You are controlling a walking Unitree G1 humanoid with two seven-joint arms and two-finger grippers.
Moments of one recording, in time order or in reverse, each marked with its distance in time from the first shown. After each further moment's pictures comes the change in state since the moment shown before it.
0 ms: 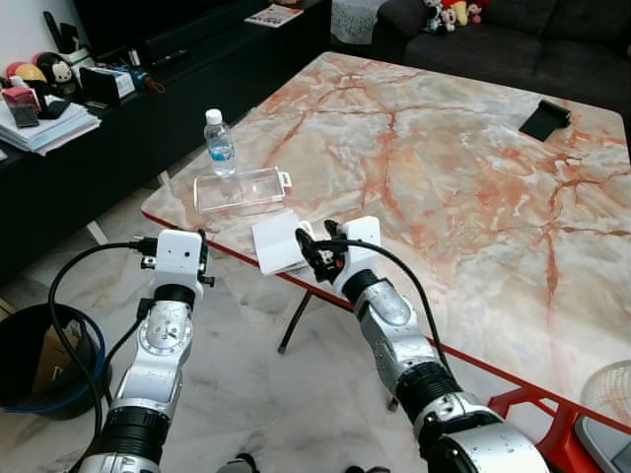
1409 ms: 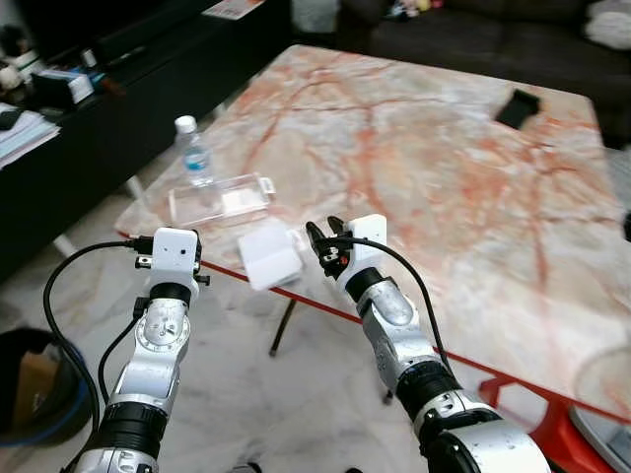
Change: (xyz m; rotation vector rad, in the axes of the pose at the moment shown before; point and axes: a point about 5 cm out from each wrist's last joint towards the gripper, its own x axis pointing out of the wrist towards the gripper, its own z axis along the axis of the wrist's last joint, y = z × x) left arm 0.004 0.008 -0.003 0.015 0.030 0.049; right arm 0.000 -0.004 0.003 -0.005 -0.042 -0.041
